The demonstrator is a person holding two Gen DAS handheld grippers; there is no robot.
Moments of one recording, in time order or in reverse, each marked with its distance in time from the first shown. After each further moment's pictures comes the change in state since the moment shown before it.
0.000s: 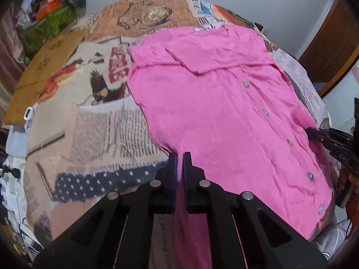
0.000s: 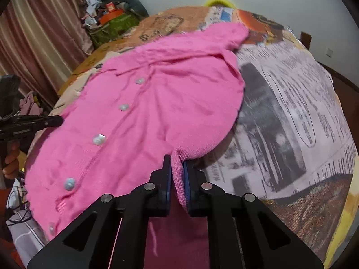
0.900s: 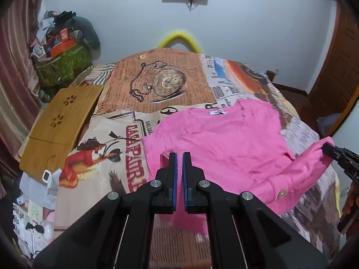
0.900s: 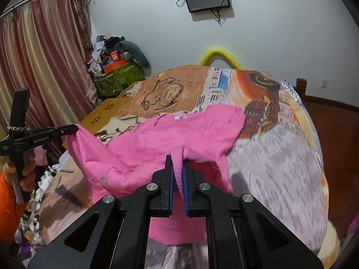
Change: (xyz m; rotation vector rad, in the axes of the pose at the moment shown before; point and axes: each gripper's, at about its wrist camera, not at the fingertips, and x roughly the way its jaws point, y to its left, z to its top) left arm -0.019 0.006 0.143 -0.016 -0.256 0.101; right arm -0.029 -0.015 0.108 0.029 -0.293 -0.017
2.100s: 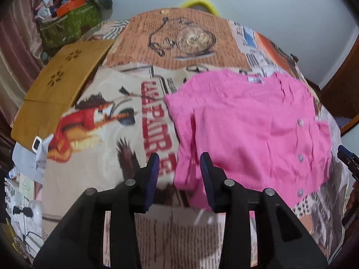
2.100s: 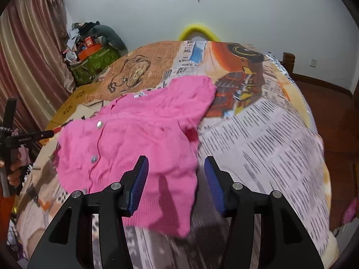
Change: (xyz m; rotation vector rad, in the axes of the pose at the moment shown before) left arm 0.068 0.058 -0.040 -0.107 0.219 0.011; right arm 0.036 -0.057 -0.021 0.045 0.162 -0.099
